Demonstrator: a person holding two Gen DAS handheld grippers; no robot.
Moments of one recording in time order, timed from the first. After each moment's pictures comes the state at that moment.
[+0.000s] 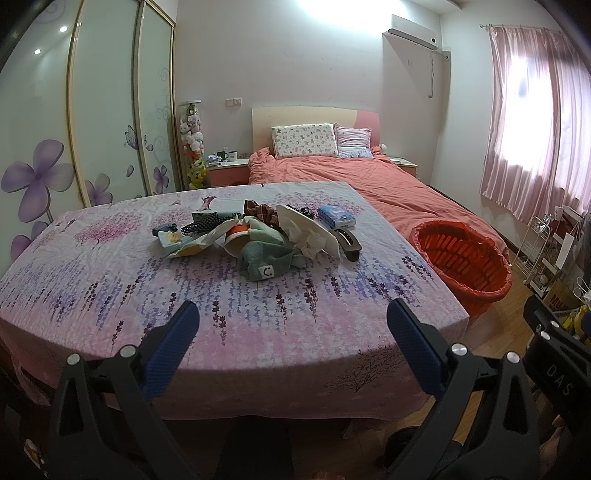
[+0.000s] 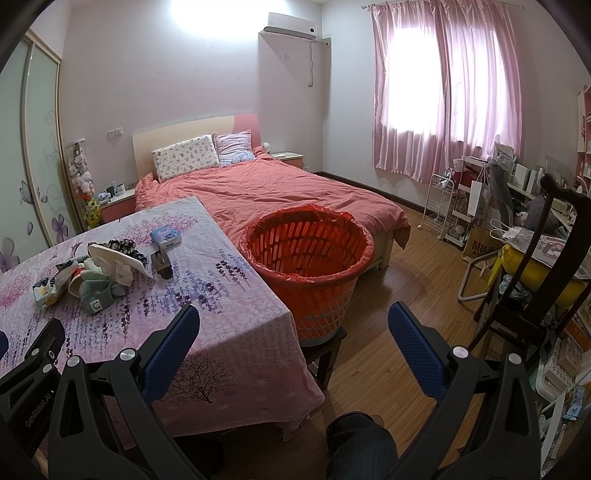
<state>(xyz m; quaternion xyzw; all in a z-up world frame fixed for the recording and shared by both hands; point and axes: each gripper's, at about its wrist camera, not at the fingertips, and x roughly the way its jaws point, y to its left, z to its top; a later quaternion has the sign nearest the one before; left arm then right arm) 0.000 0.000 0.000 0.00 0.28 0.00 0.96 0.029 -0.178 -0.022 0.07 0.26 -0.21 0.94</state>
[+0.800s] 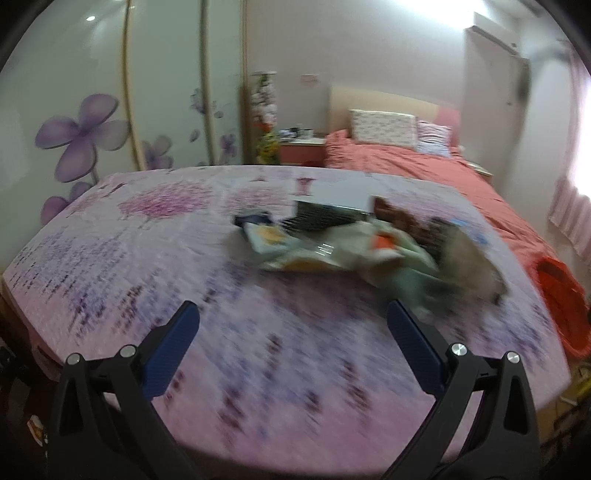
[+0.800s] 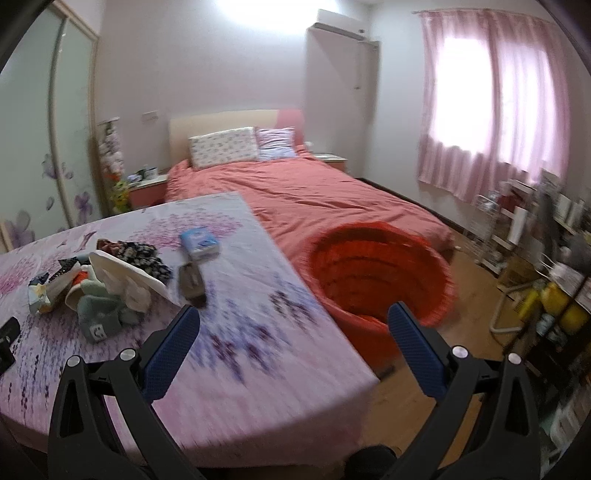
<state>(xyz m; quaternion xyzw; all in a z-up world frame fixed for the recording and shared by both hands) 0.116 0.140 -0.034 -0.04 0.31 0.14 0.94 0.151 -0.145 -0.037 0.02 0.27 -0.12 0.96</state>
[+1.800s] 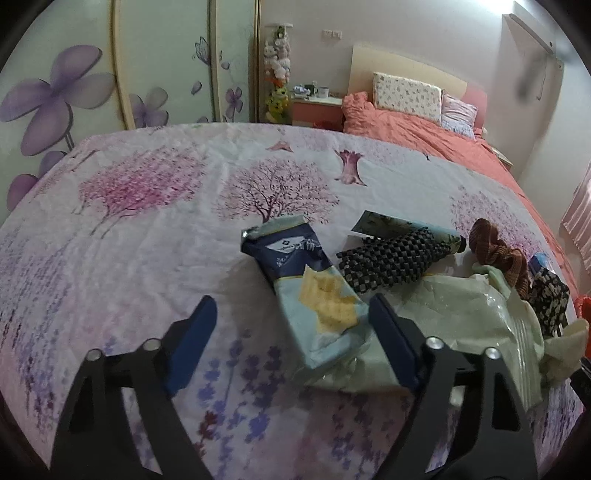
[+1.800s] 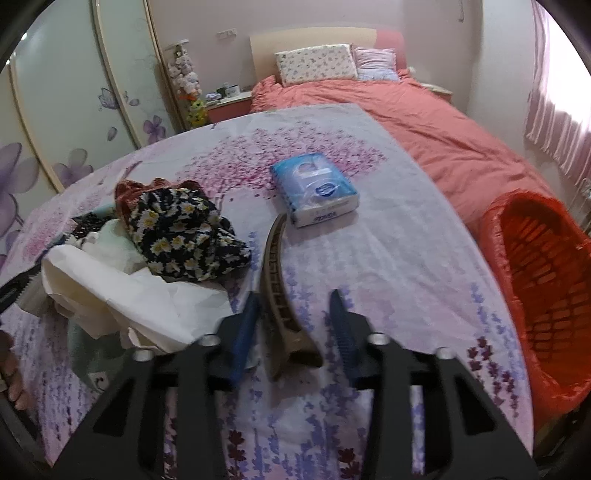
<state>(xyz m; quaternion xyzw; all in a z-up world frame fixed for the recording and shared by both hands) 0.262 0.229 -0.084 -0.10 0.40 0.13 0.90 0.275 -0.103 -0.090 0.04 0.42 0.06 0.90</state>
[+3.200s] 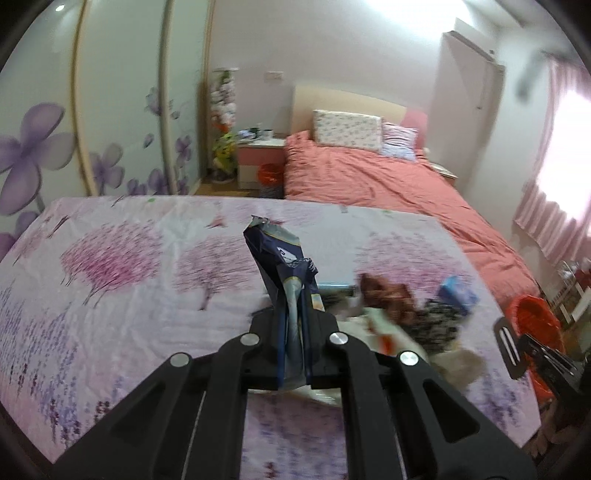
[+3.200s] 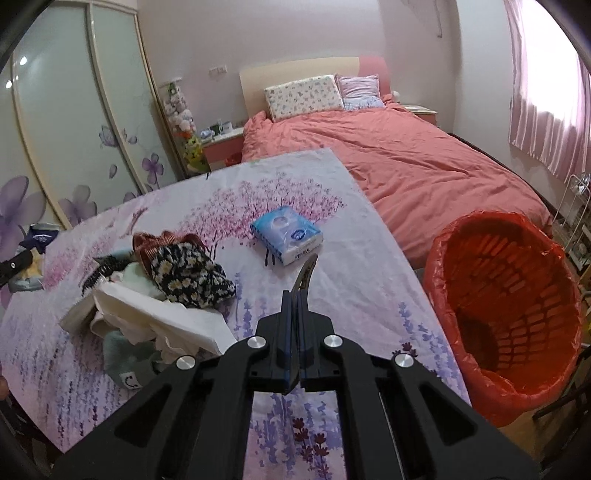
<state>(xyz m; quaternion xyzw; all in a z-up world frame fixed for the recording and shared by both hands) 0.228 0.170 0.020 -0.06 0.32 0.03 0.95 0.255 -0.139 -0.050 0.07 0.35 0.04 0.93</state>
